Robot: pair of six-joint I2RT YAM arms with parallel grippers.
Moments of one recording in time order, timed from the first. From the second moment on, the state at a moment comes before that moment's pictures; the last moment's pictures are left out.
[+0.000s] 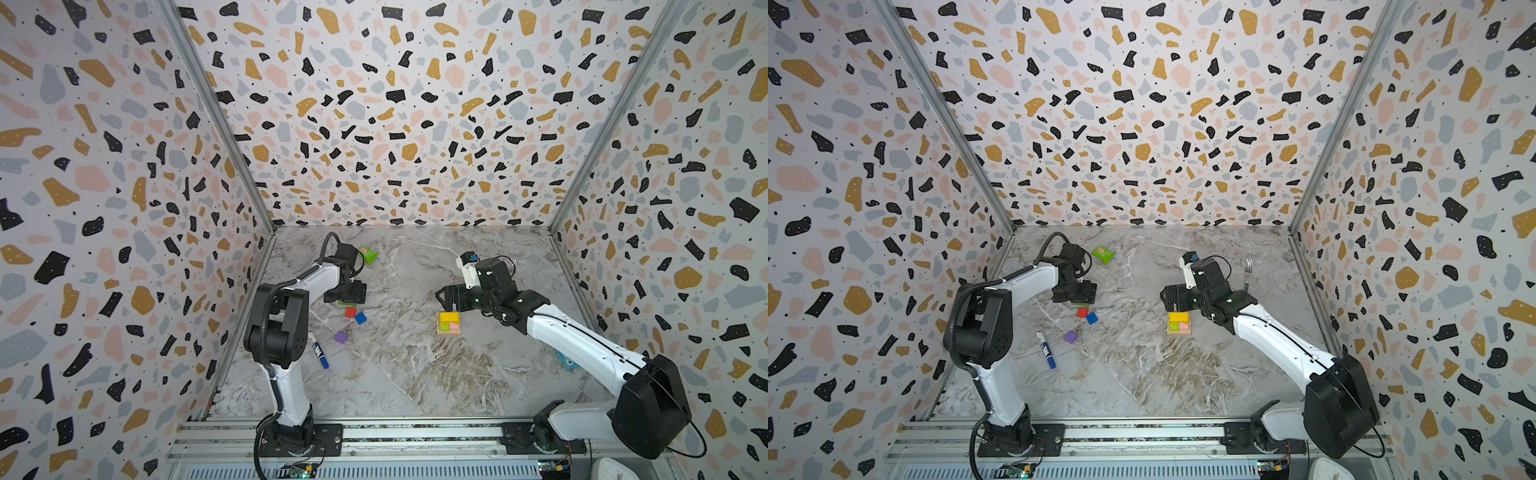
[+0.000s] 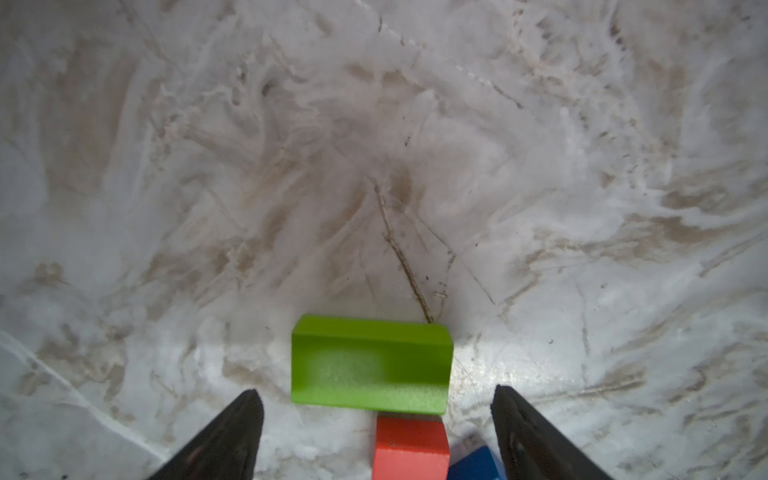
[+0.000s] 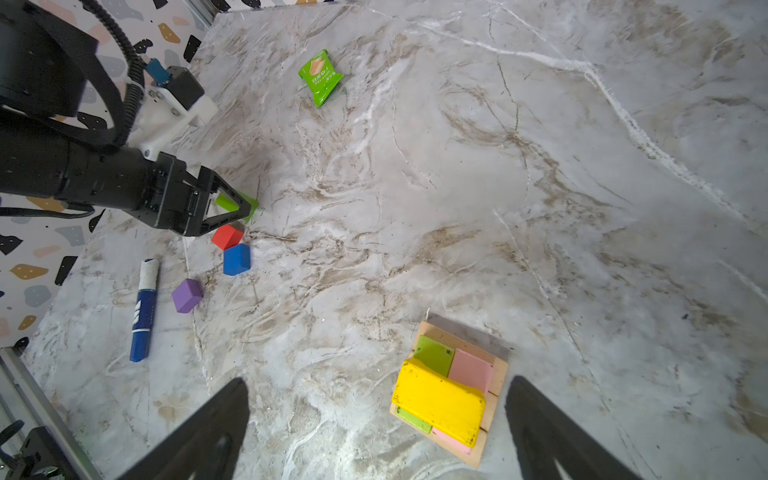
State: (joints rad) left arm -0.23 1.91 1.31 -0.71 -0.06 -0.15; right arm 0.56 1.33 0.98 -0.34 -0.15 0.33
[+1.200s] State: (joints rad) left arm -0.30 1.95 1.34 -0.72 -0.03 -0.19; right arm 0.55 1.33 0.97 -0.35 -0.16 0.33
